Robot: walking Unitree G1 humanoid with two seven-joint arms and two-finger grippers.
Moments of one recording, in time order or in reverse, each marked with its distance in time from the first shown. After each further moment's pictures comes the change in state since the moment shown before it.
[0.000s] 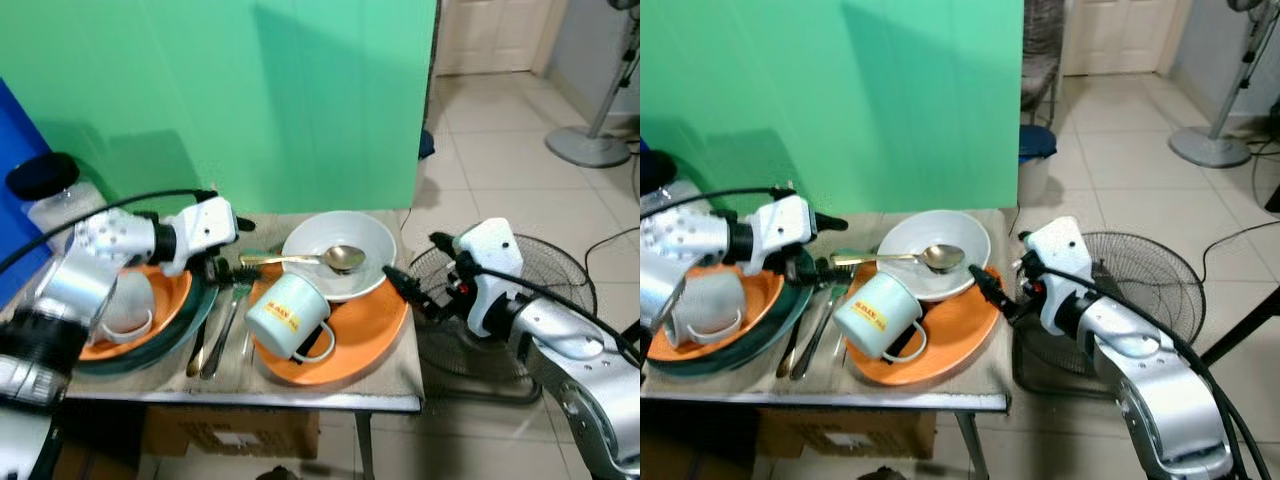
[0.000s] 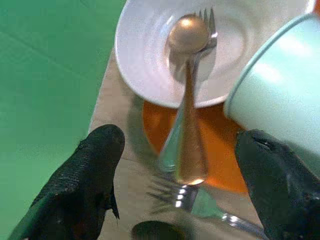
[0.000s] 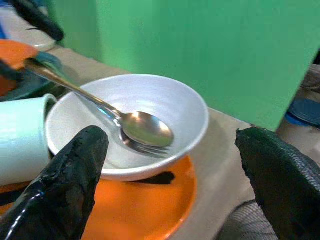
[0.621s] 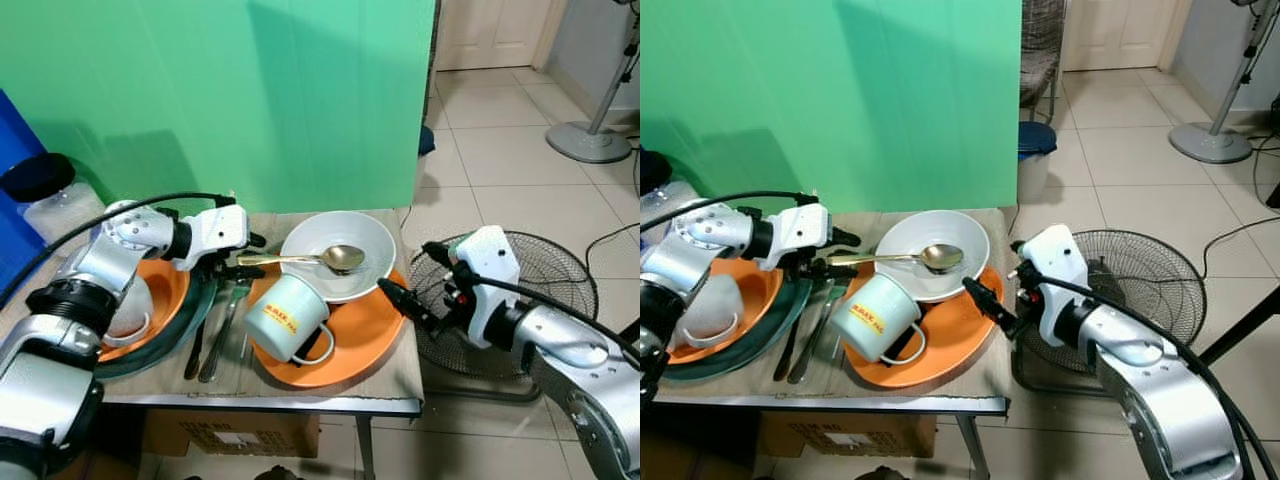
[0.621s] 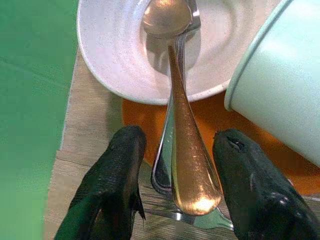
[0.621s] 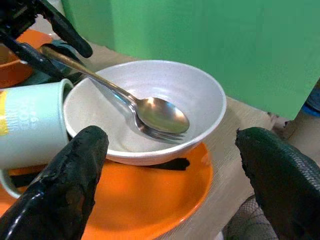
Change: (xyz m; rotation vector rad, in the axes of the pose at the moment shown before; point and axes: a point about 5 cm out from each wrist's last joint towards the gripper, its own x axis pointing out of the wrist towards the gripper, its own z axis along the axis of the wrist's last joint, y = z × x) left arm 0.024 0.004 -0.010 0.049 0.015 -0.123; right arm -0.007 0.007 -0.002 0.006 0.039 0.044
